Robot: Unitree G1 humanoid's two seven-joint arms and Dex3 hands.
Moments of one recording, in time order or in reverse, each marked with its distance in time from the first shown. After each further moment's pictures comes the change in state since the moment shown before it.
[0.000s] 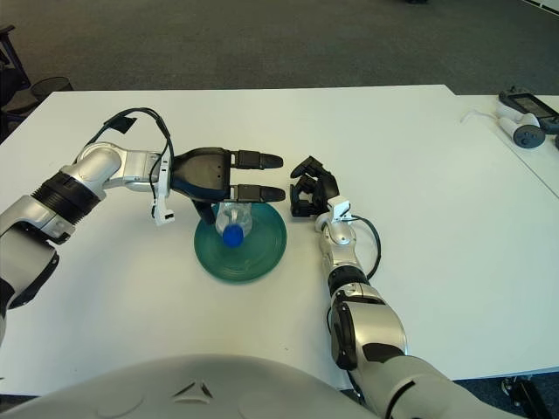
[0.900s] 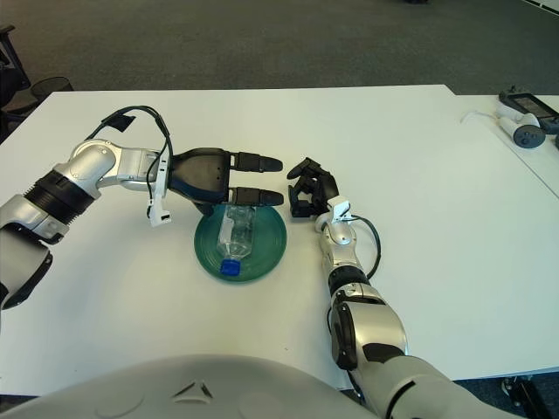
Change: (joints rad) left arm 0.003 0.028 0.008 -0.061 -0.029 -0.005 -0.061; right arm 0.000 -0.001 -0.001 0.000 0.000 0.000 0.042
